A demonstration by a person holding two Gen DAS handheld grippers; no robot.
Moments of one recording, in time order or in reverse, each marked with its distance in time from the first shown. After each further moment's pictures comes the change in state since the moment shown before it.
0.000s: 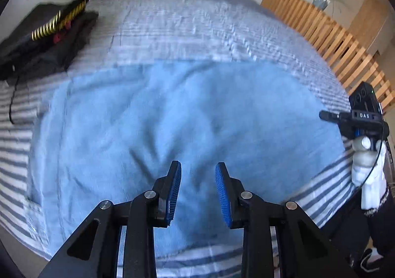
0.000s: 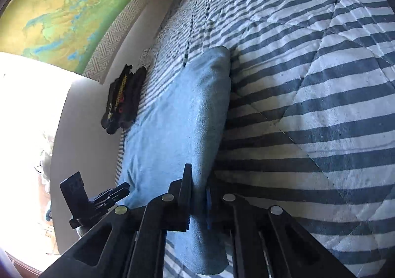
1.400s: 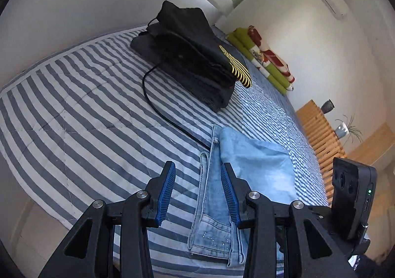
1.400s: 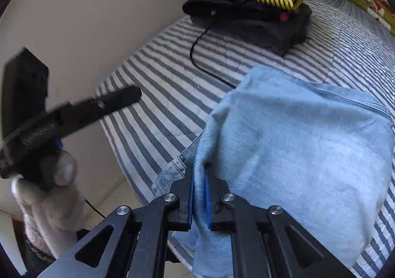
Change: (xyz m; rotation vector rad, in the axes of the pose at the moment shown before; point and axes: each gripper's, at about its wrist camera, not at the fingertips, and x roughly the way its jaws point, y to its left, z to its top) left arm -0.091 0.310 -0.075 -0.551 -0.347 -0.101; right arm 0.344 0.325 -0.175 -0.782 0.341 -0.382
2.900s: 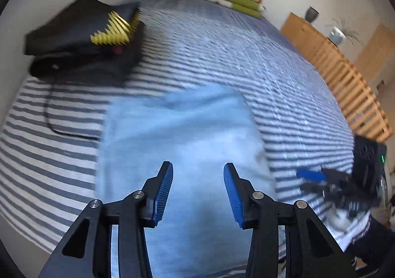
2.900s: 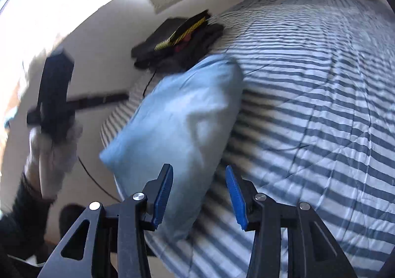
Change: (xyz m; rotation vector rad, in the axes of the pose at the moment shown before) left arm 0.103 -0.205 -0.031 0.438 0.311 0.100; right arm -0.125 -0.208 -0.156 0.319 -0.307 0.196
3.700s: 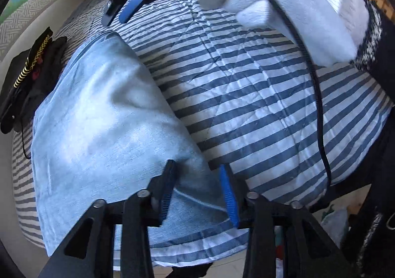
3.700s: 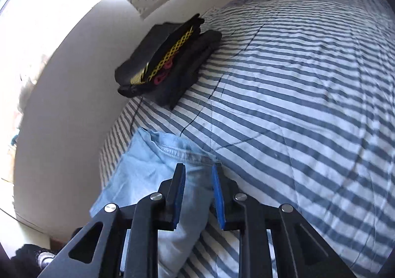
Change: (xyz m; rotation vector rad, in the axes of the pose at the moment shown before) left arm 0.065 -0.171 -0.094 0.446 0.210 0.206; right arm 0.088 -0.020 0.155 -0.101 0.182 0.013
